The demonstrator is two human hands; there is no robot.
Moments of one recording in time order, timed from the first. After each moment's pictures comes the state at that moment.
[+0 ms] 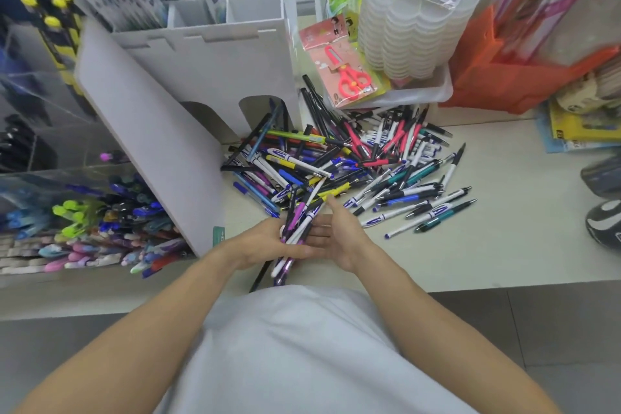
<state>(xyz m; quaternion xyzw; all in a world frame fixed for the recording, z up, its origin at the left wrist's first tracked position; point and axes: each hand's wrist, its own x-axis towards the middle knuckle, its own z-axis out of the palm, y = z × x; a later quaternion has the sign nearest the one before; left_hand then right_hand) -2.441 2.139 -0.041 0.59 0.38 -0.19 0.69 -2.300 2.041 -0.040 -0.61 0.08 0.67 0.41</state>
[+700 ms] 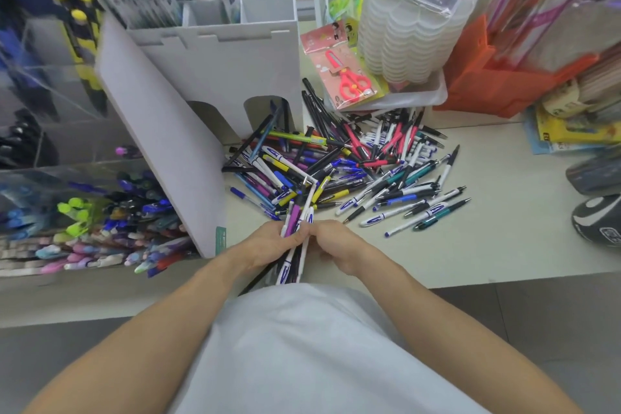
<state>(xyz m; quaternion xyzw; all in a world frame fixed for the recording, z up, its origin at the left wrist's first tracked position) -2.449 2.132 -0.062 0.60 0.44 -0.15 0.65 -2.318 2.042 -0.033 -0.67 -0.08 0.66 0.31</state>
